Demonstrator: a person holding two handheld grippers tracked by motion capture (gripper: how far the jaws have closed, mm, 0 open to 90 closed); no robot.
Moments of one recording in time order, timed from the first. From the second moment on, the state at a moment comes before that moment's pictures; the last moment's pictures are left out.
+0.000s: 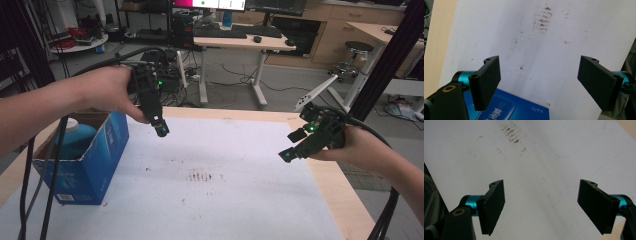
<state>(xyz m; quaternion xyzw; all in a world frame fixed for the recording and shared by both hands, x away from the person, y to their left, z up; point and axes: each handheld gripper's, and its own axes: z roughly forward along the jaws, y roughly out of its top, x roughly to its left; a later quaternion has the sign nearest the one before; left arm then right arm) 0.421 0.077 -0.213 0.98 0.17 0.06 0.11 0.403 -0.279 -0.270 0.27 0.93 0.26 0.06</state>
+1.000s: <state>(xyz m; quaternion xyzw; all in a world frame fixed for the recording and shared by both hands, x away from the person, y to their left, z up) 0.427 0.060 -0.223 0.98 0.15 0.06 0.11 0.409 -0.269 -0.269 0.25 0.93 0.26 0.05</state>
